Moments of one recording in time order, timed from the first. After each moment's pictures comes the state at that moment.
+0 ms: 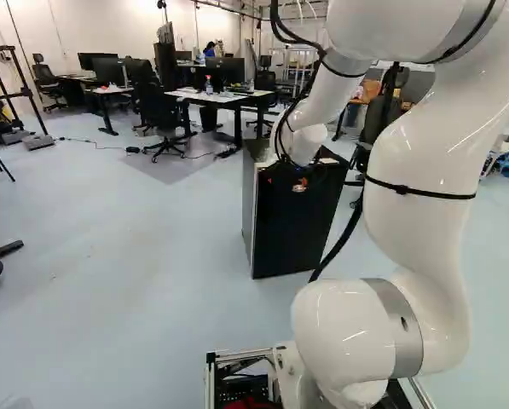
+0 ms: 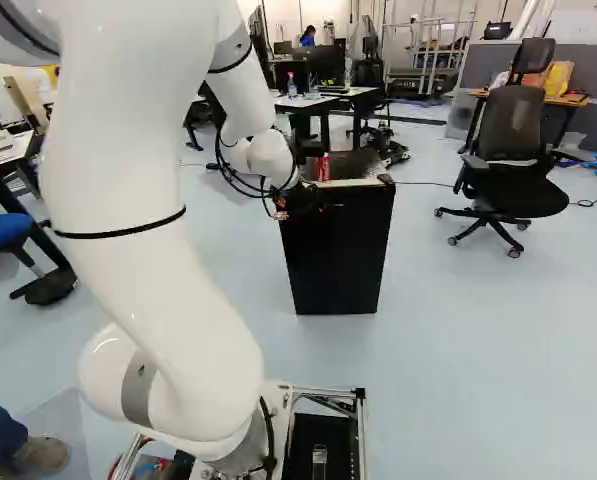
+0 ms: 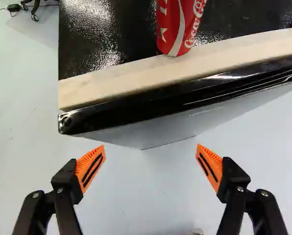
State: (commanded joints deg) arm -5.7 -13.2 -45.9 3.3 4.9 1.6
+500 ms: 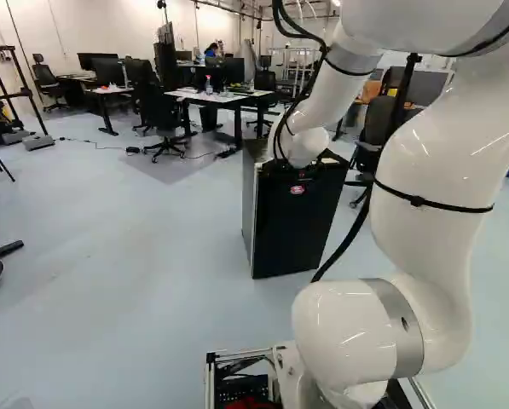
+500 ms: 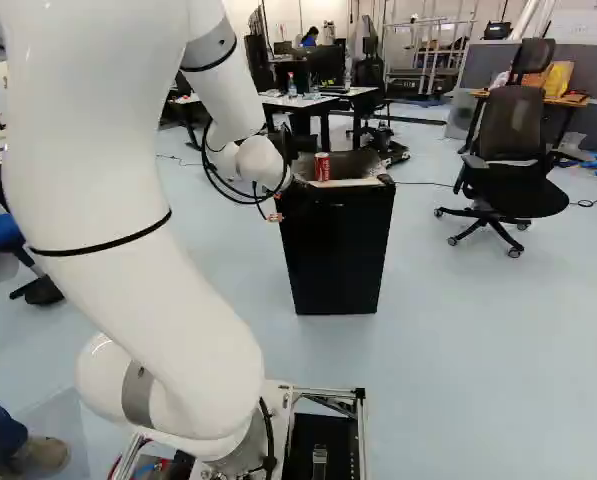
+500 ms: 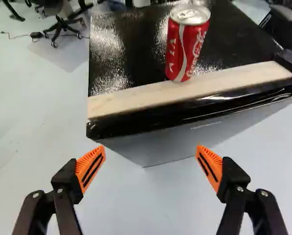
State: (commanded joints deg) arm -4.4 -9.4 -41.4 2.9 17.7 1.6
